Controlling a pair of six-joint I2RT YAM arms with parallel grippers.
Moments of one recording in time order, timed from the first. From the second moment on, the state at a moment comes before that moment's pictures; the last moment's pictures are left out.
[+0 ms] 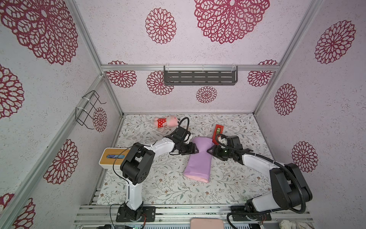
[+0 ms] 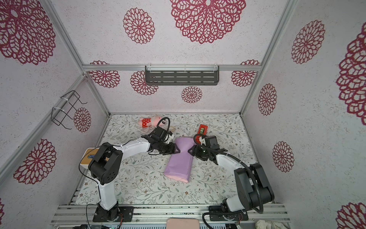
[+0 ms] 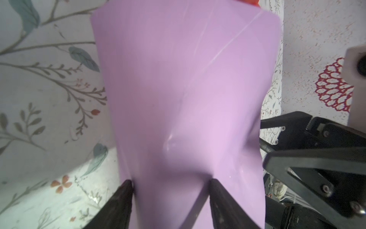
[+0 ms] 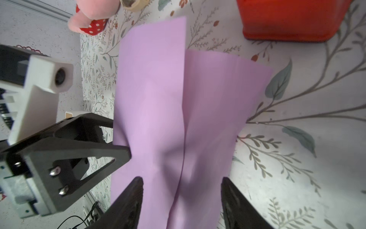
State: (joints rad) left arm -0.59 1.94 1.28 -0.36 0.46 -0.53; right arm 0.34 1.47 0.75 -0.13 -0.47 0.67
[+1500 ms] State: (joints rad) left arm -0.60 1.85 1.16 -0.33 0.35 -0.65; right arm 0.43 1.57 0.94 -0.30 -0.42 0.49
